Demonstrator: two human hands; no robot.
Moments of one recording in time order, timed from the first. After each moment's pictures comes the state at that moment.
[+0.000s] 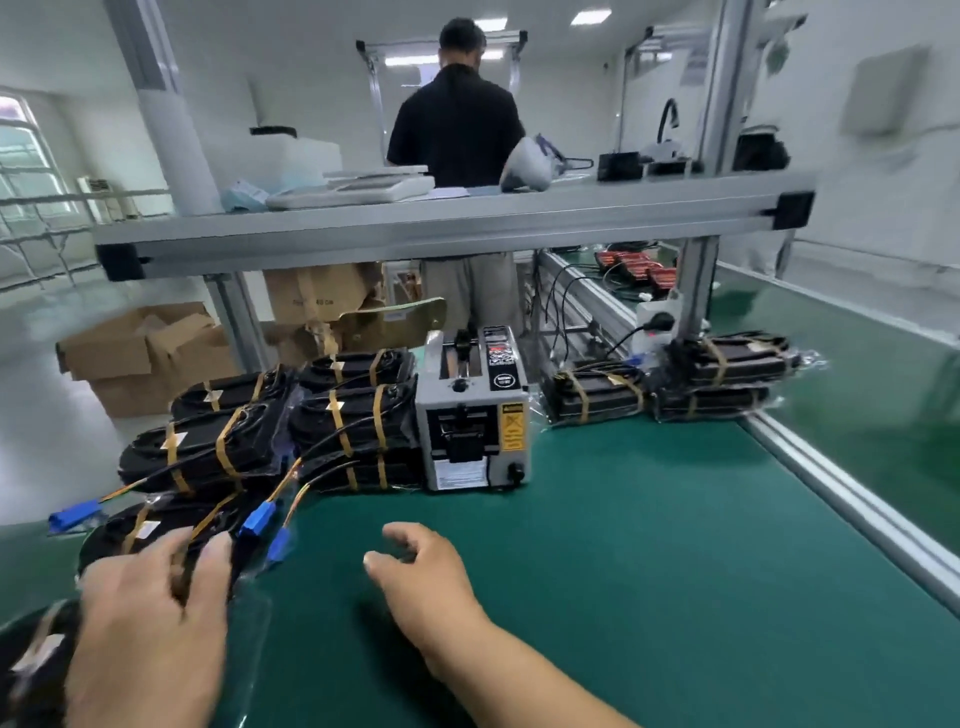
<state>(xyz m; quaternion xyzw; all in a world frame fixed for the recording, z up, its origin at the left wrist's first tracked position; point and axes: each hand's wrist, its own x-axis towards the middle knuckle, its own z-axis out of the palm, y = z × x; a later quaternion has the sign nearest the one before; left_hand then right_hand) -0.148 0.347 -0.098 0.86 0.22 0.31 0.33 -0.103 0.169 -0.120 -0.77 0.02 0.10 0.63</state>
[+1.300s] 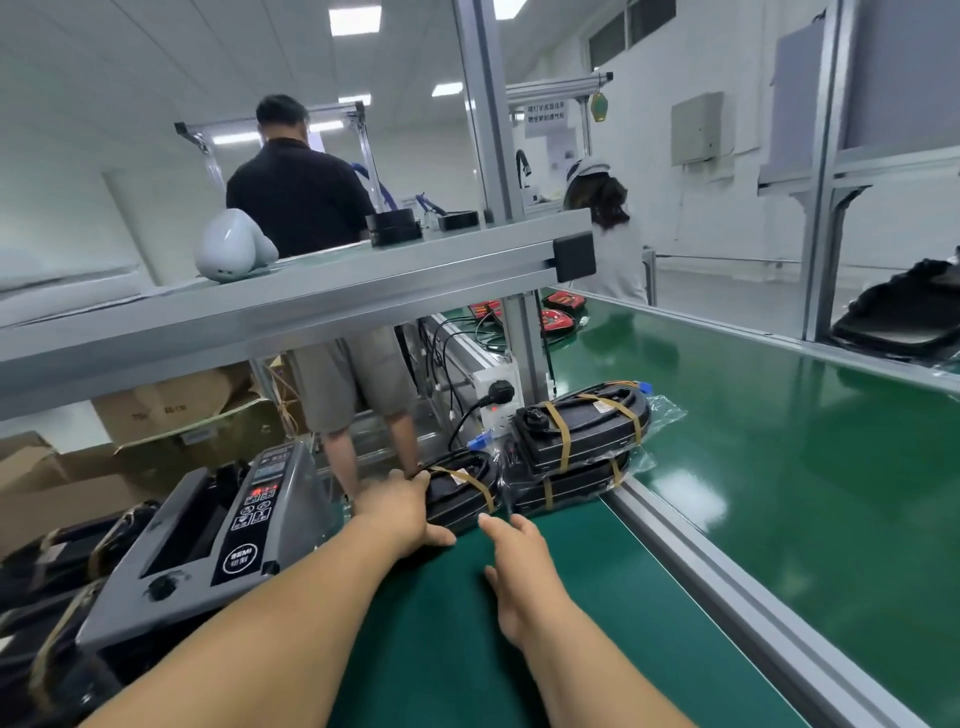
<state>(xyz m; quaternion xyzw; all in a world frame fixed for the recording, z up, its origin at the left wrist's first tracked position) 0.171 -0.006 -0.094 0.99 -0.12 -0.02 -0.11 0.067 -0.109 -0.146 -0.46 0.23 -0.05 0.86</state>
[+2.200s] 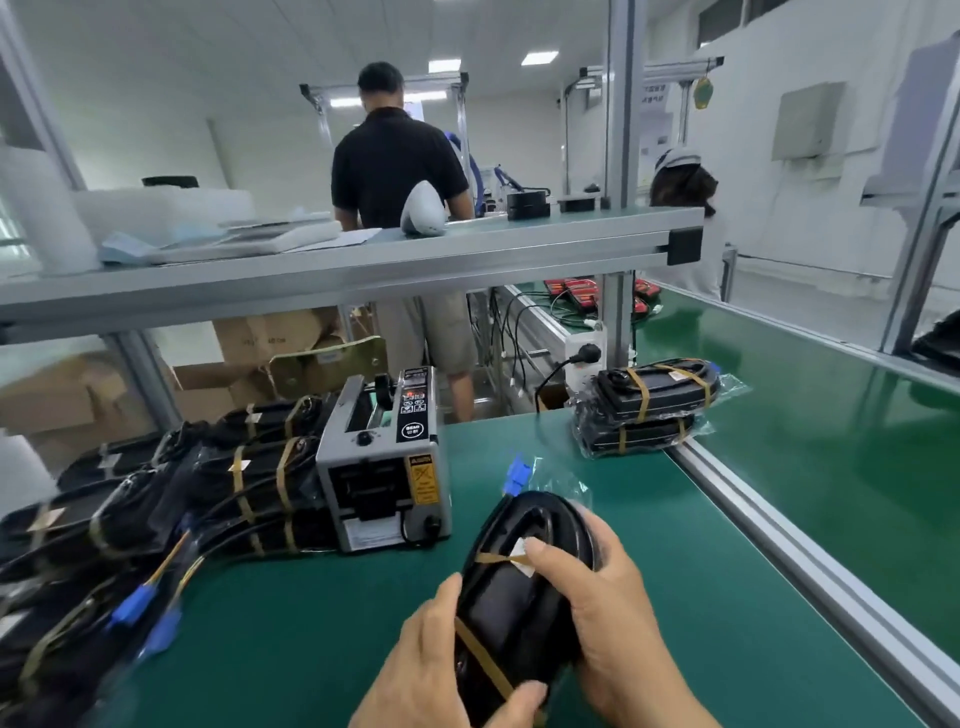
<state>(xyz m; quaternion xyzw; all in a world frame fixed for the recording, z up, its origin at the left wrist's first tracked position) -0.159 0.117 -0.102 0.95 -0.12 0.14 0.23 -0.126 -0.030 -0.101 -0.56 0.12 -0.09 0.82</state>
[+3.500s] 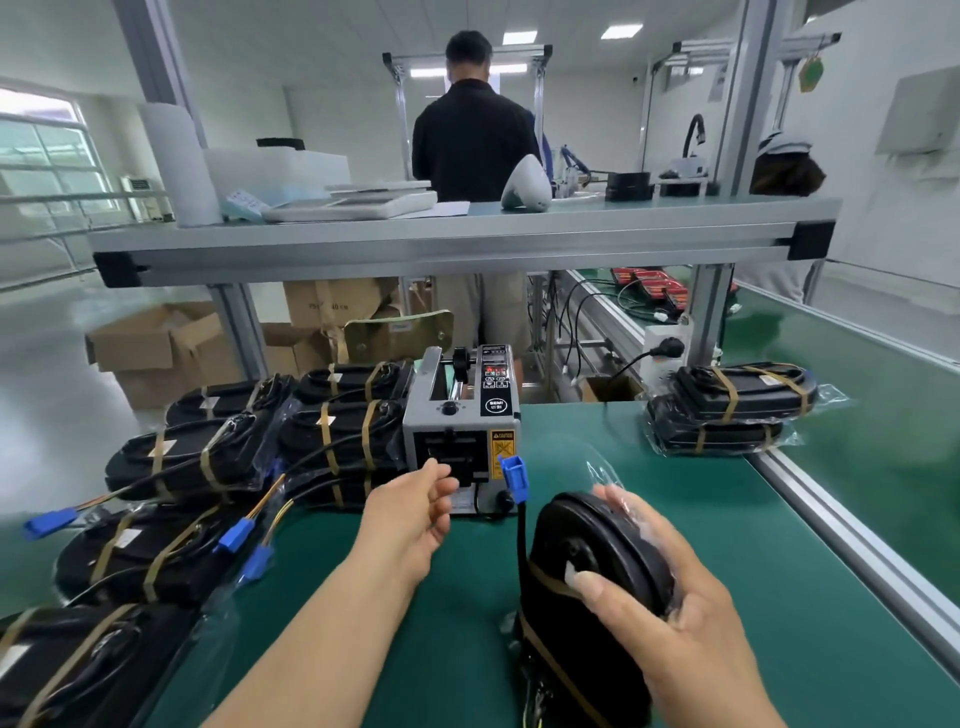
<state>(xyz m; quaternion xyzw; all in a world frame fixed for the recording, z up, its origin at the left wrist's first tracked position) -0.029 0.186 -0.076 0.57 0.22 -0.03 0.79 -0.163 -0.006 -0.076 -0.69 -0.05 -0.12 0.71</state>
